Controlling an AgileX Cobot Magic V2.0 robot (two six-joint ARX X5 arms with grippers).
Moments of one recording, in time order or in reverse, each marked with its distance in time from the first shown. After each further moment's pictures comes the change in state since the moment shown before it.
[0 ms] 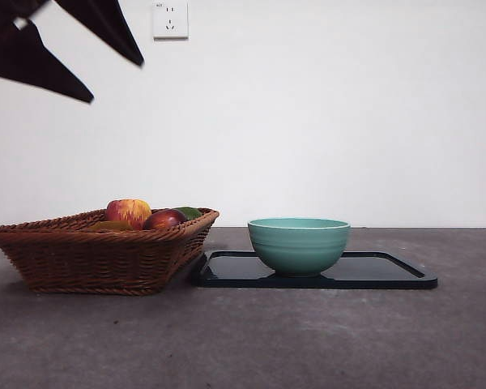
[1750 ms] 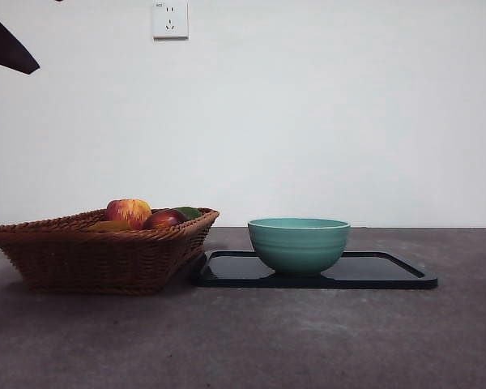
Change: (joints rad) left arm 0.000 -0.166 0.000 -0.349 0.213 0.222; right arm 0.000 0.290 0.137 0.138 0.151 0.177
